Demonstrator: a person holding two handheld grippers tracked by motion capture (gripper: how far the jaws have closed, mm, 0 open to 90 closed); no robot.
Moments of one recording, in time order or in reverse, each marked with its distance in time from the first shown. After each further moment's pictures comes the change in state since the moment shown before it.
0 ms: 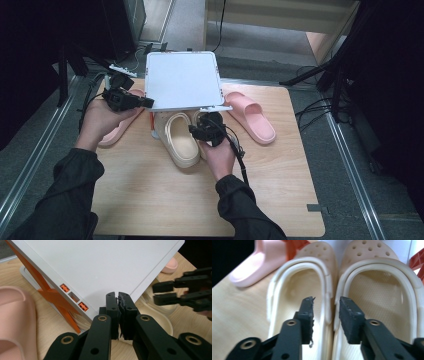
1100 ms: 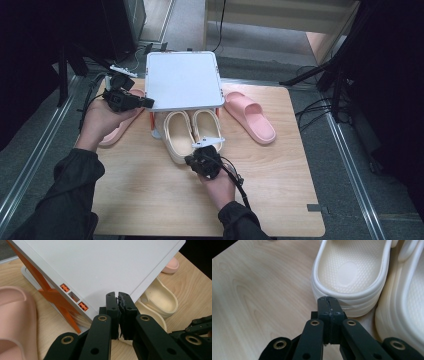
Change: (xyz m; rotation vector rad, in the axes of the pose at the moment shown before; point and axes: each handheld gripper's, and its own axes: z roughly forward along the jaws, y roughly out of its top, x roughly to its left) left arm -0.002 0.000 0.000 -0.004 0.011 0.000; right arm 0.032 -0.074 -0.007 0.106 0.139 -0.131
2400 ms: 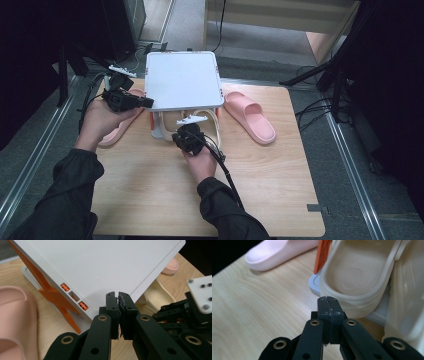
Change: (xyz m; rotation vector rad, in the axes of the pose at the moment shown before) left arm 0.002 -0.001 -0.001 -0.004 -0.001 -0.006; right arm -0.007 0.058 0.049 -0.074 -0.050 0.023
